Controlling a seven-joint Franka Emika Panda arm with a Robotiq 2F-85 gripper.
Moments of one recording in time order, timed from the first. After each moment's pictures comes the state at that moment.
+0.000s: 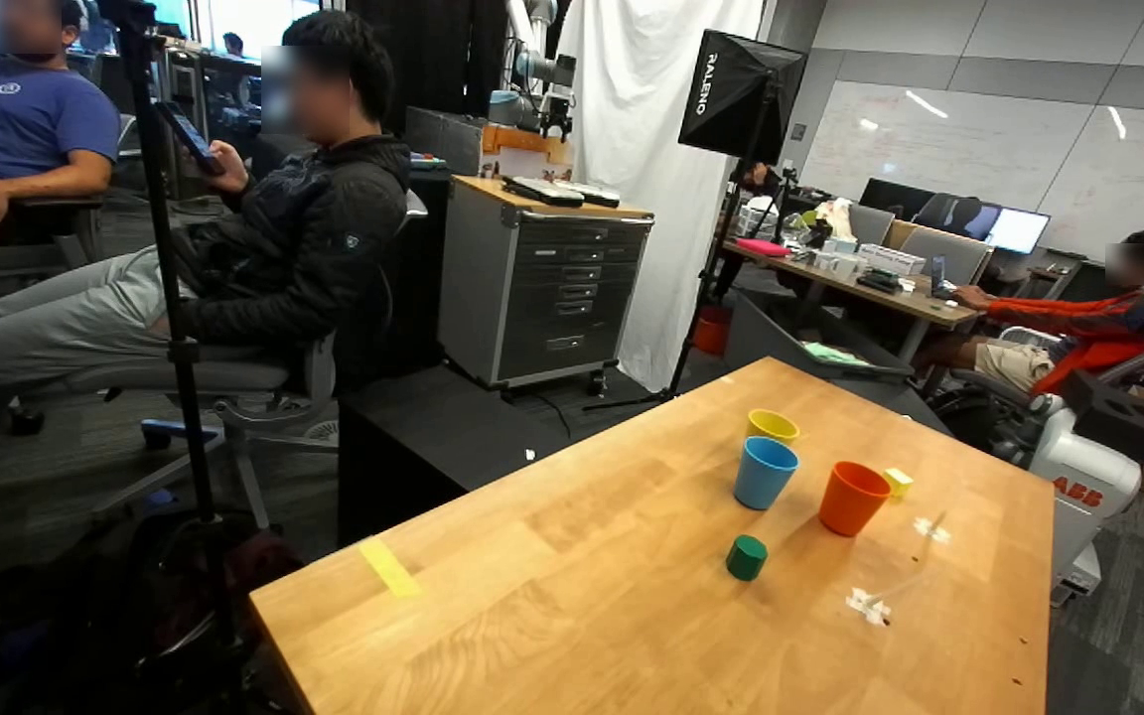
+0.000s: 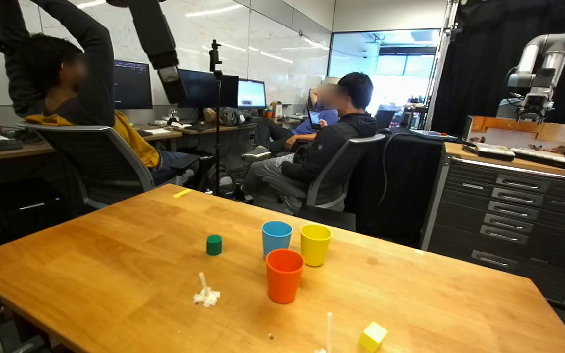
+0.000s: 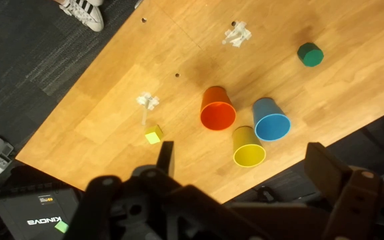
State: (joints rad) arm -0.28 -0.61 0.05 -2.74 -0.13 2.45 0.43
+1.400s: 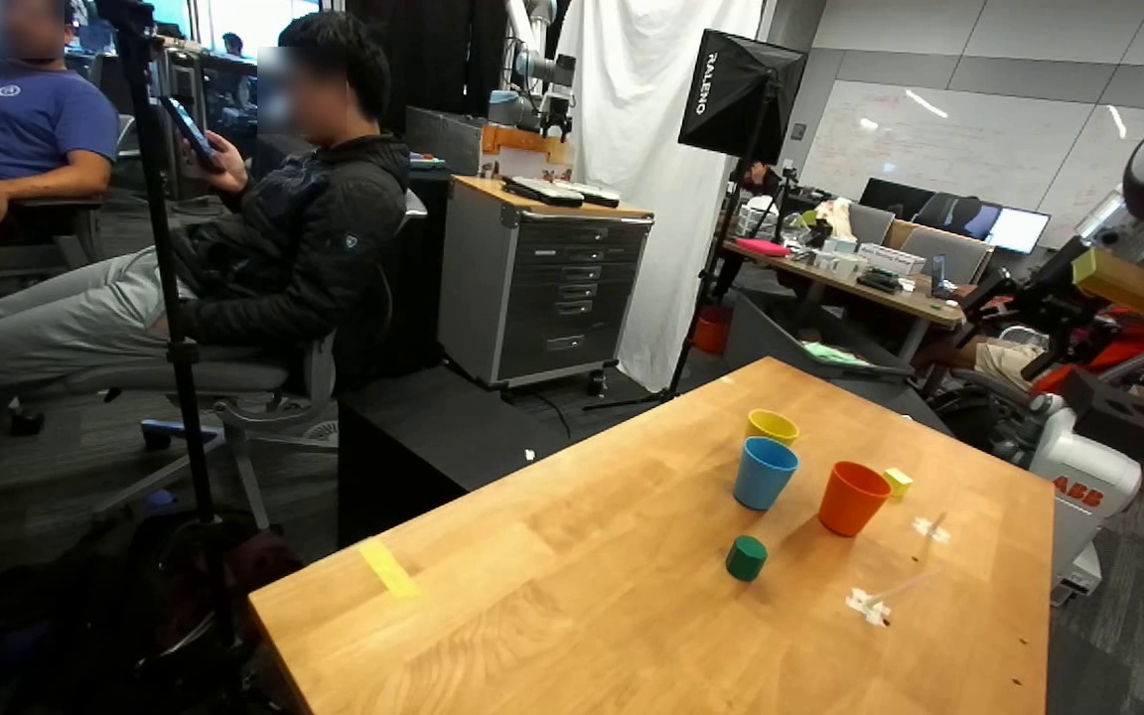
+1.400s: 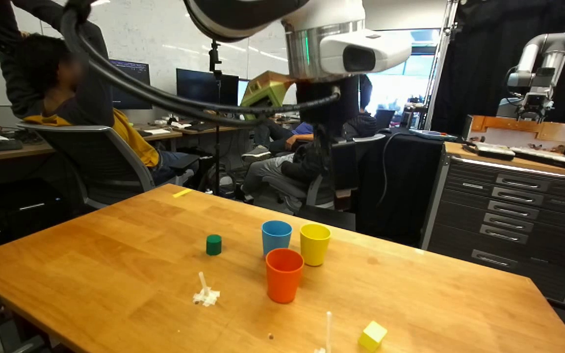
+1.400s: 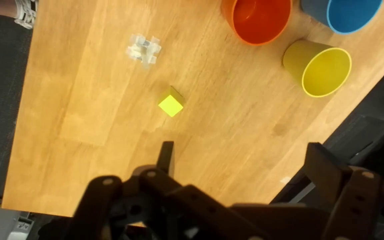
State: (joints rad) arm -0.33 0.18 -0.17 -2.25 0.19 2.72 0.25
